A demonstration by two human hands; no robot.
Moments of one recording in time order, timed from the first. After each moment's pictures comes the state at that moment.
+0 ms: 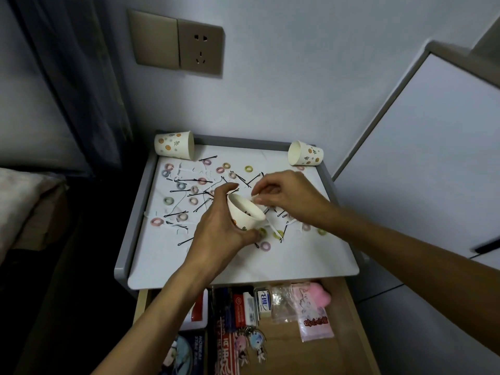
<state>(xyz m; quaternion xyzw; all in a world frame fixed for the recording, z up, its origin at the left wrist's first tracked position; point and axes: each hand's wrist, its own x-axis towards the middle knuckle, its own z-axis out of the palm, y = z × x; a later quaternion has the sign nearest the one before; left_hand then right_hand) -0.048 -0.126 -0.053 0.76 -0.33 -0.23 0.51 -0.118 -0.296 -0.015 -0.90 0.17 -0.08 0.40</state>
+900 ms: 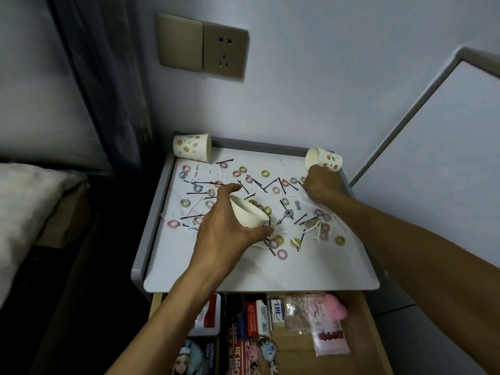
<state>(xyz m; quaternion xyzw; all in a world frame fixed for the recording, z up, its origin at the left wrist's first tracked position) -0.033 -0.114 -0.049 0.78 -0.29 -0.18 0.53 -0.067 -0.406 -0.086 -0.88 0.47 -0.01 -0.01</state>
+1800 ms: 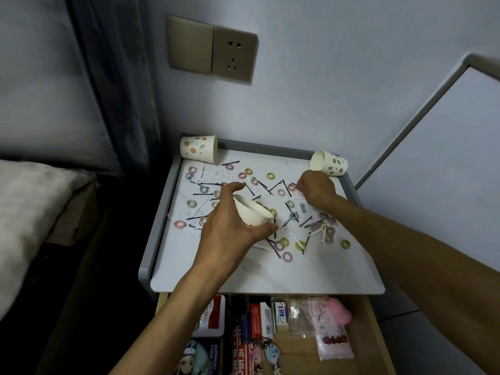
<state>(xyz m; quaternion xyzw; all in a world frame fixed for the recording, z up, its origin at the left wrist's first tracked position) -0.029 -0.110 -0.043 0.77 -0.28 -0.19 0.54 -0.056 -0.403 -0.098 -0.92 0.40 -0.02 0.02</state>
